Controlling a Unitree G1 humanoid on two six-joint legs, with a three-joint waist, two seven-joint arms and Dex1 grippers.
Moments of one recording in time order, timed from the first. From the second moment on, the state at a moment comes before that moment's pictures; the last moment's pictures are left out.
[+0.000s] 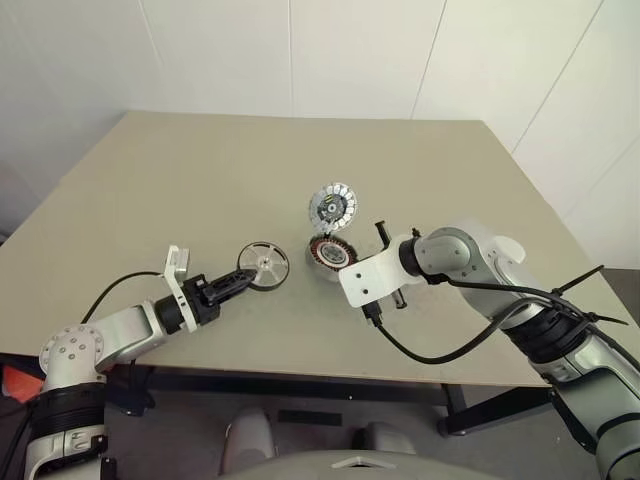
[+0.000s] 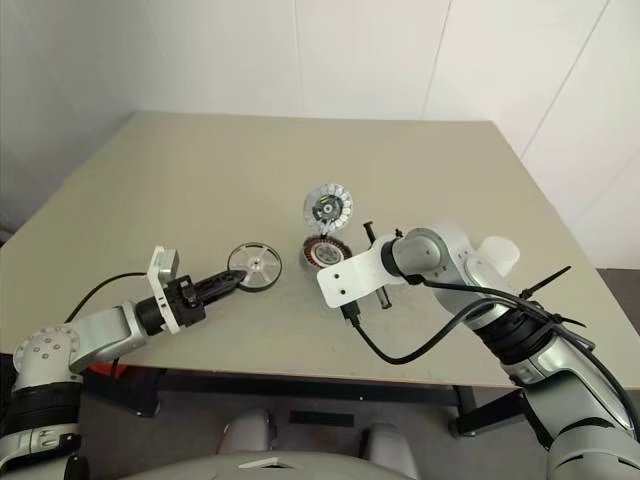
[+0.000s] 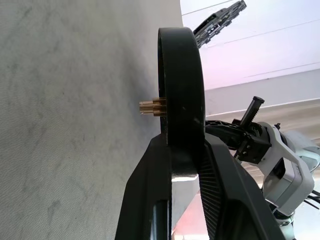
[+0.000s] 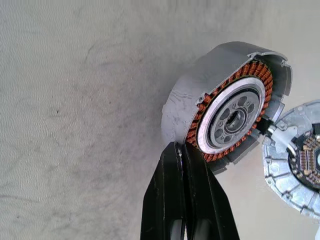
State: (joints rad) left arm -0.15 0.48 0.36 0.08 -1.57 1.26 -0.19; right arm -0.60 -0.71 0.52 -0.18 -0.41 0.09 1.18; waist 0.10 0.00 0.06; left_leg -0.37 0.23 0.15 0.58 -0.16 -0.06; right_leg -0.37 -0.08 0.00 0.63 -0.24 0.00
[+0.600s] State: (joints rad) left arm -0.16 0.49 0.36 0.10 -1.55 1.26 -0.21; right arm -0.57 -0.71 0.52 -0.15 -0.42 0.10 1.19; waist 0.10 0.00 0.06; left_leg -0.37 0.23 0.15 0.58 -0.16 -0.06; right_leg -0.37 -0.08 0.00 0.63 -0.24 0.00
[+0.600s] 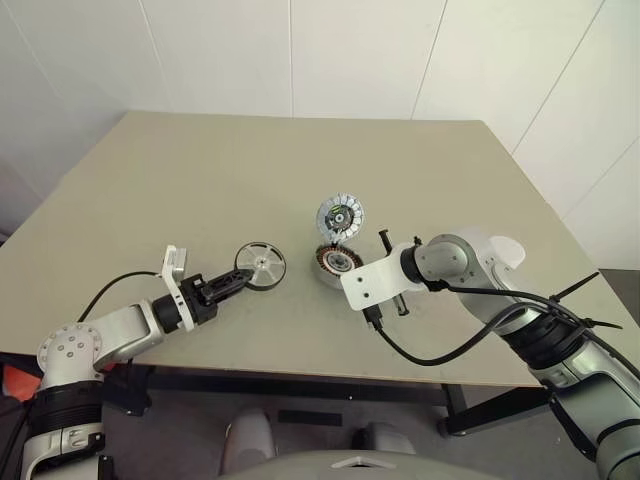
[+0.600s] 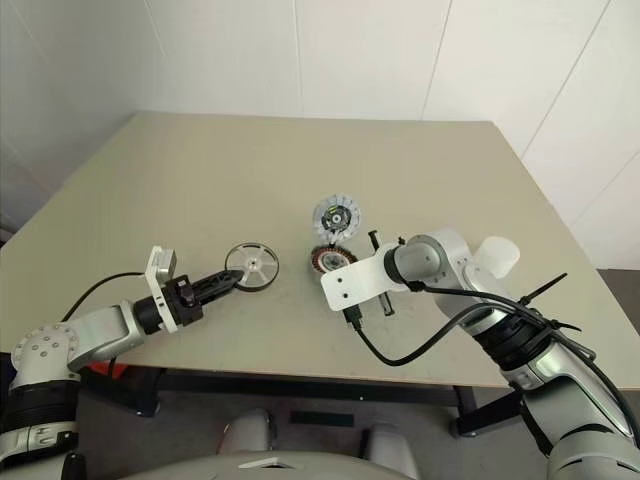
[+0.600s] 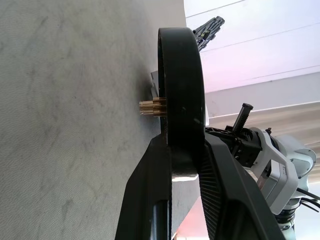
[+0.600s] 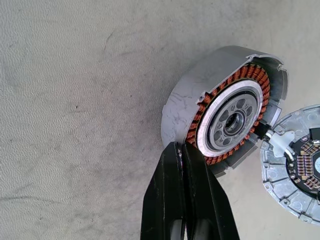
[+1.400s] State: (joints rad) left arm -0.37 0.44 0.20 0.30 -1.33 1.33 -0.41; right arm -0.64 -0.62 0.44 -0.19 -0.39 0.32 1.08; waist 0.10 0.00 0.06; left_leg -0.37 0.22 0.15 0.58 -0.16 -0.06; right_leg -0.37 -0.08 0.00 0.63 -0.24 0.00
